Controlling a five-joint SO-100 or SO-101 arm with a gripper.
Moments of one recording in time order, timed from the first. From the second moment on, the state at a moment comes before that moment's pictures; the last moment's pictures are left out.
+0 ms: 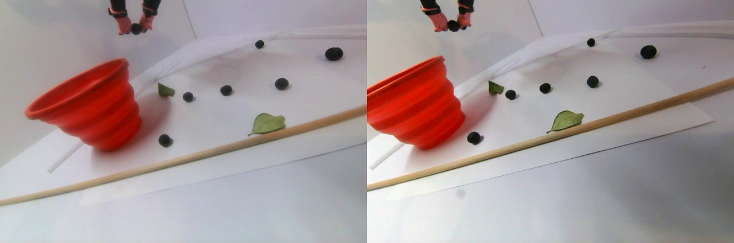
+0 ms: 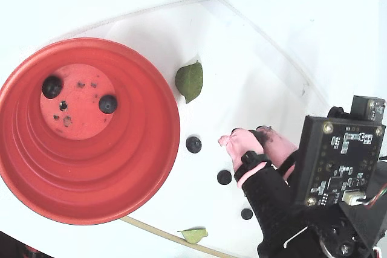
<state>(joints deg) -11.7 133.9 141.3 14.0 -113.6</state>
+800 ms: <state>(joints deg) -22.4 140.6 148.1 17.6 -109.3</state>
